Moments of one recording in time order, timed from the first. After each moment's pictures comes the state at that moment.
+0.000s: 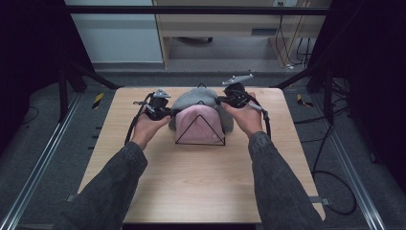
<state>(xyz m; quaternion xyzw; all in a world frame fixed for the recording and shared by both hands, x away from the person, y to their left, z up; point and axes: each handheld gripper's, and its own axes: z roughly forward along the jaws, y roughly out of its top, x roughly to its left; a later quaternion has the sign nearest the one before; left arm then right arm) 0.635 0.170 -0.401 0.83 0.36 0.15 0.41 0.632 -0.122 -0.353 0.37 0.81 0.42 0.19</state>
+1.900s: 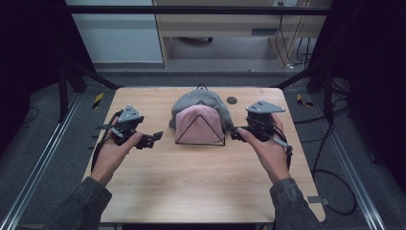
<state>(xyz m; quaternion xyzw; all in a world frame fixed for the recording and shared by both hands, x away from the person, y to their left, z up) 0.512 0.229 -0.359 0.81 0.35 0.22 0.42 0.506 -0.163 -0.339 0.40 0.75 0.46 0.27</state>
